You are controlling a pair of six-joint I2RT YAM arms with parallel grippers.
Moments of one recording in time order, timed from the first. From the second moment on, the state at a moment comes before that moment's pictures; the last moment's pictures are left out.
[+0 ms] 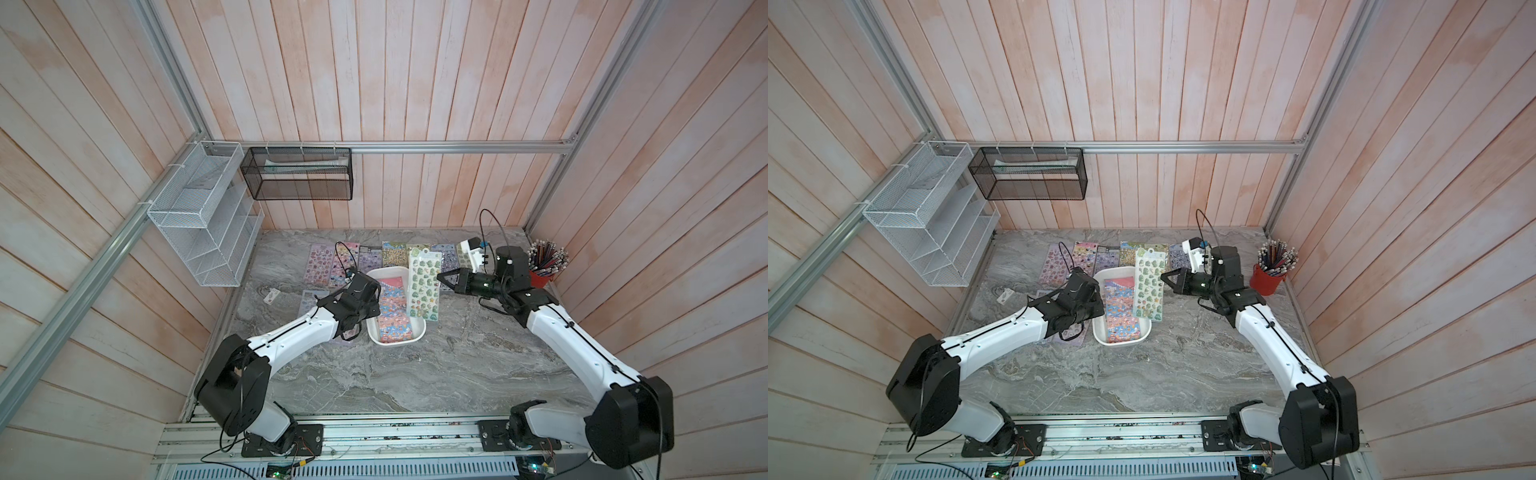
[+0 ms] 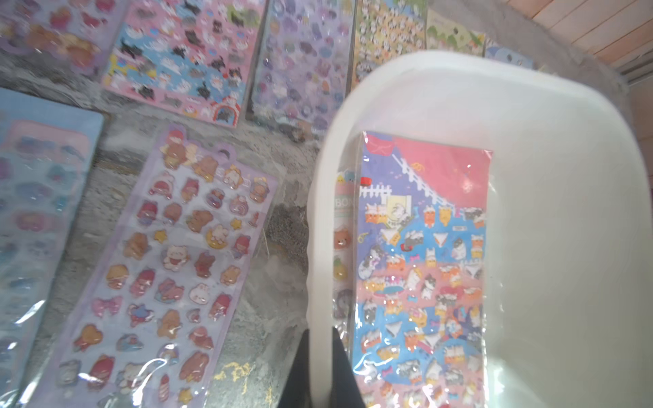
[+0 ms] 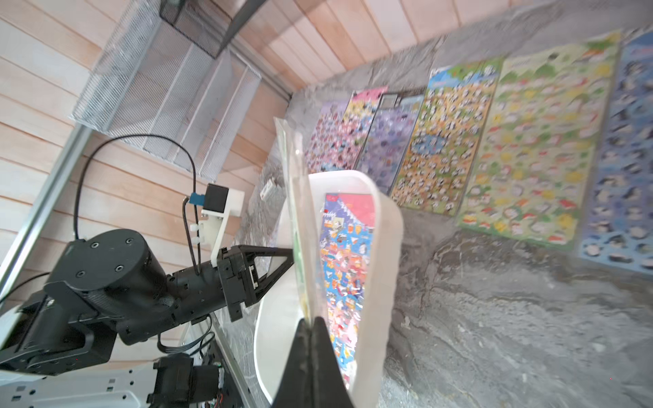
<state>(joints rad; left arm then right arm) -0.63 1.48 1.00 -0.37 -0.20 -0.74 0.24 1.24 0.98 -0.22 -0.72 0.53</state>
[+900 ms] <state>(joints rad) -0.20 0.95 1.08 -0.67 -0.16 -0.52 0.43 1.72 0.83 0.01 -0.66 0.74</state>
